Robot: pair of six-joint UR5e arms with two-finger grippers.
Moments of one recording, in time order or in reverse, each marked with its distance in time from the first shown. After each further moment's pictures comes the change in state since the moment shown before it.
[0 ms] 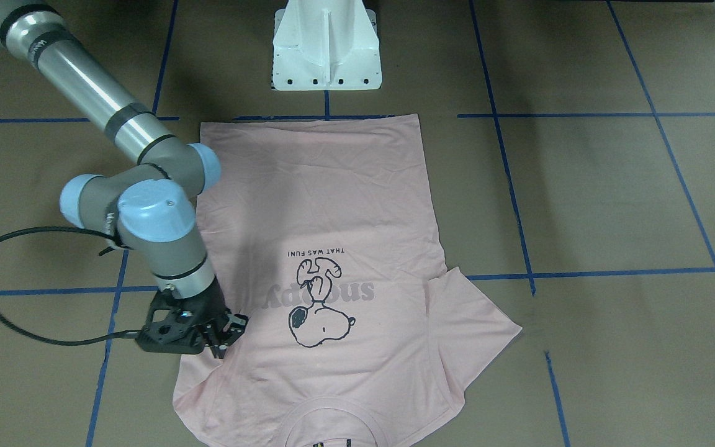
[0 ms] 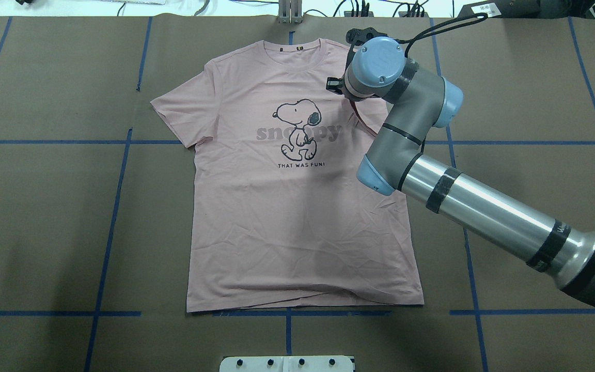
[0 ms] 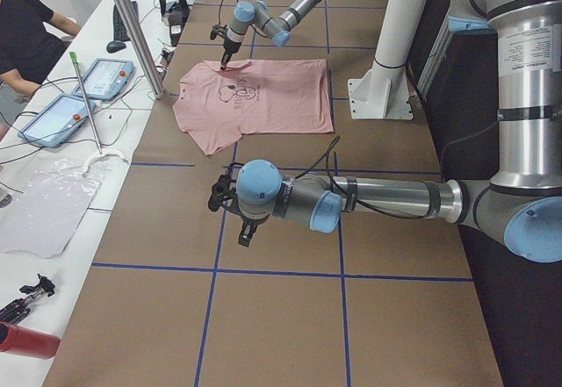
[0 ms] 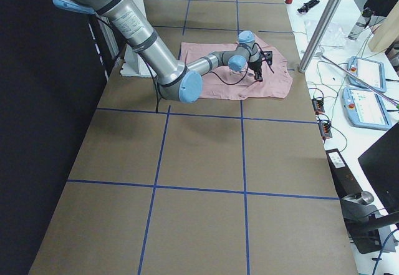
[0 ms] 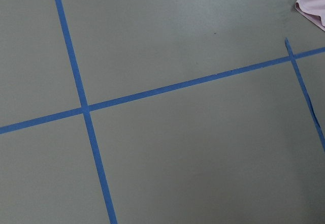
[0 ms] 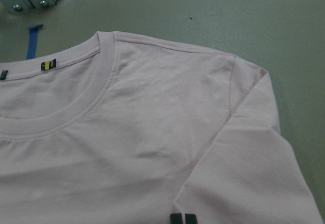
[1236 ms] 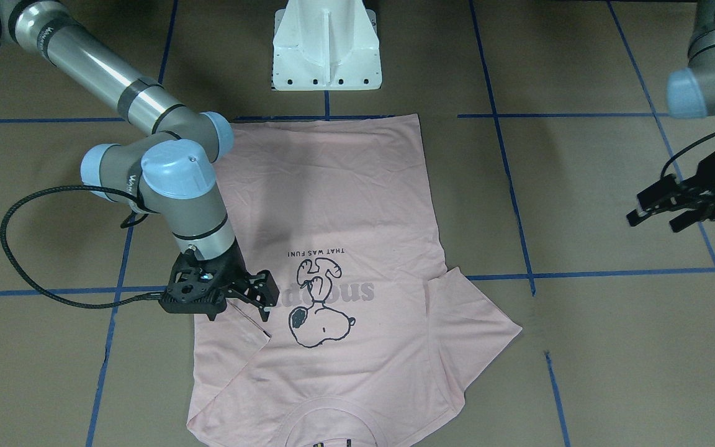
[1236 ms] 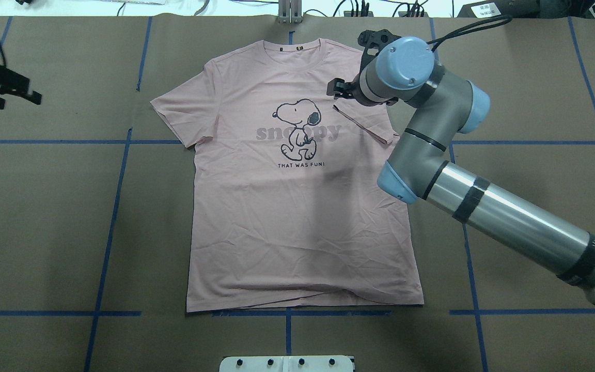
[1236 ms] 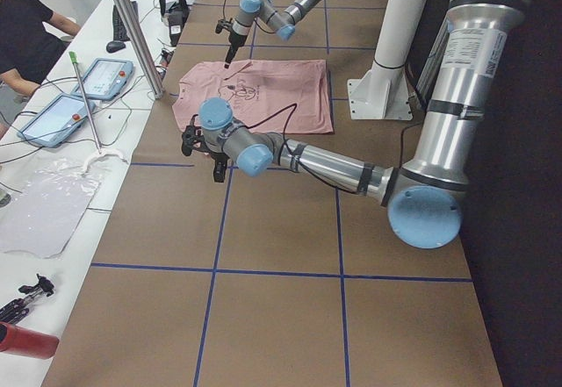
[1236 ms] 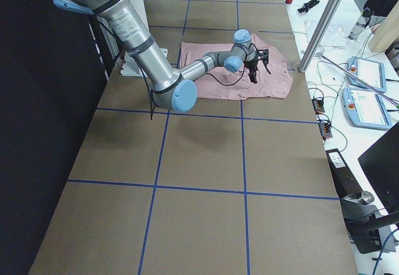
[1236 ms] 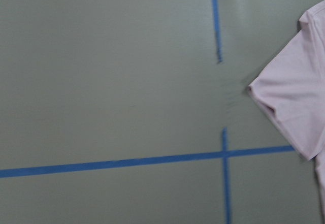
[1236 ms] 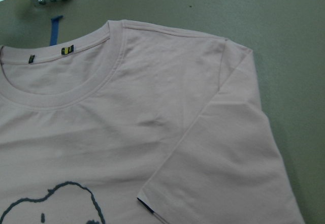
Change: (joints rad) left arm 0.393 -0.410 0.150 -0.165 0.186 -0.829; right arm 0.031 -0.155 0.241 0.001 0.117 -0.006
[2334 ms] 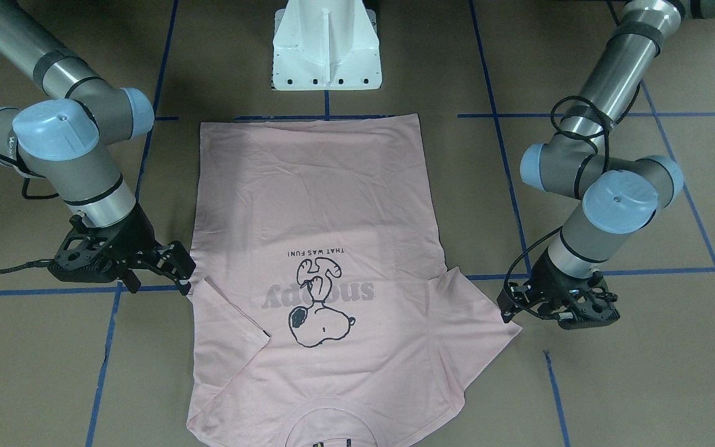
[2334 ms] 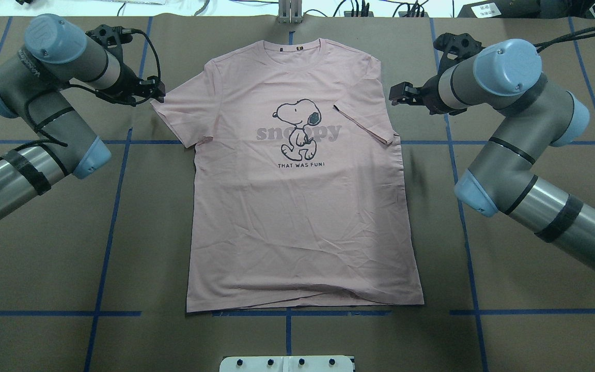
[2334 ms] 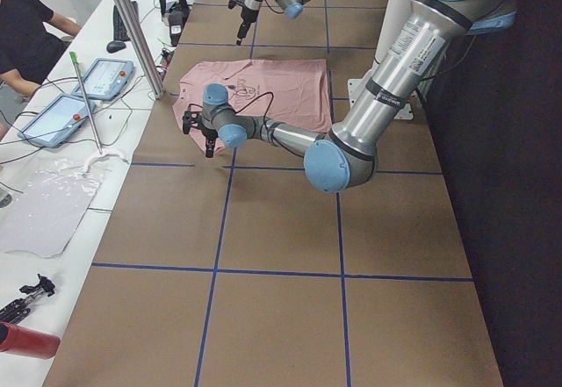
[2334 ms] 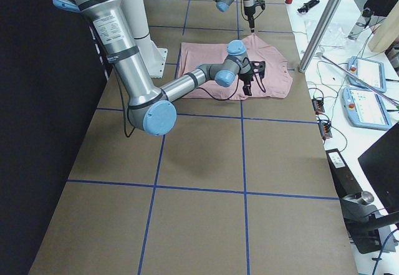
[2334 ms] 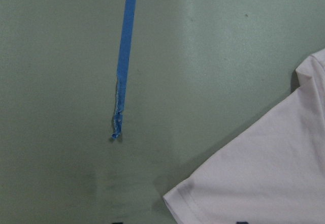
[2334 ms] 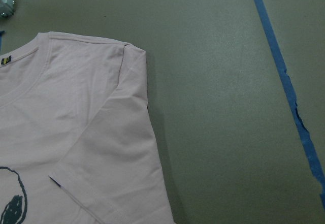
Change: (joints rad) left arm 0.247 -0.321 0.424 -0.218 0.387 -0.254; right arm 0.077 -0.240 0.234 0.007 0.078 0.027
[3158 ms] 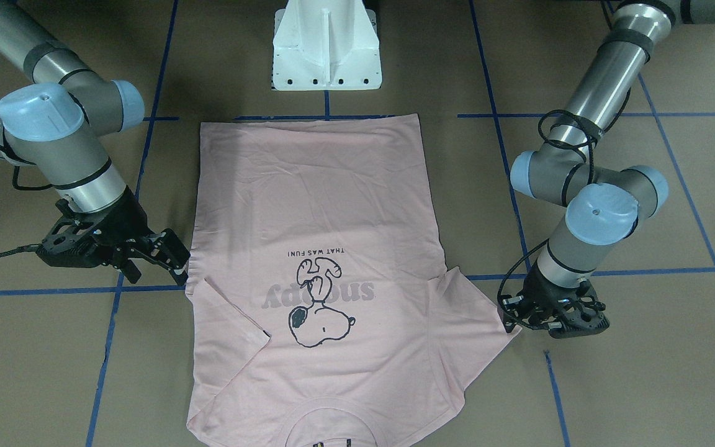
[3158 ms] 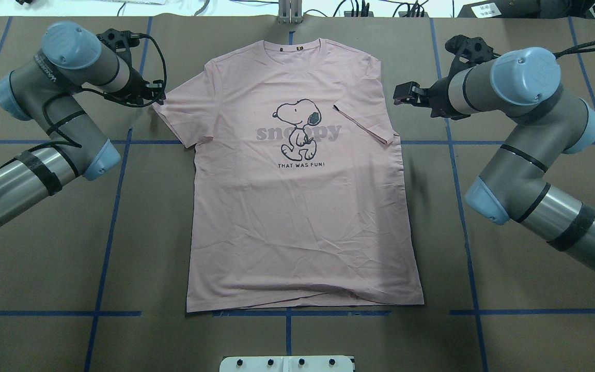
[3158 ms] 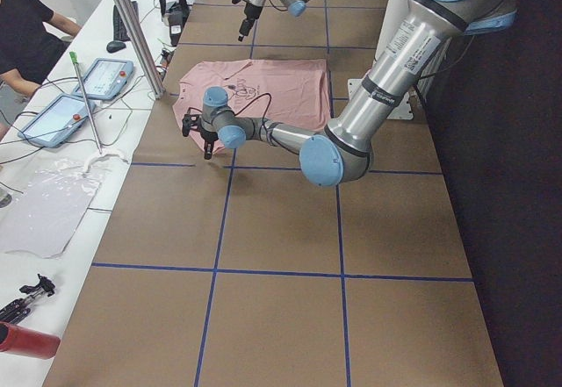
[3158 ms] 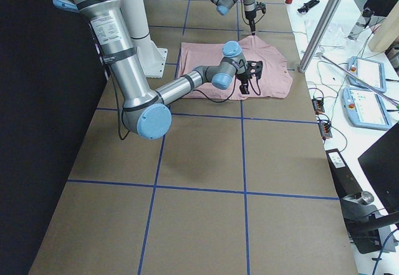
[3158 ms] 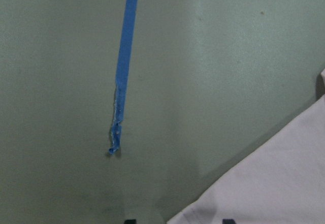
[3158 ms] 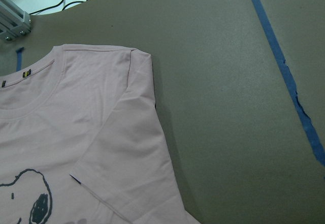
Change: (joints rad) left arm 0.018 -0.032 0.063 -0.004 0.053 0.000; right arm -0.001 -0.043 0.035 0.078 0.002 0.076
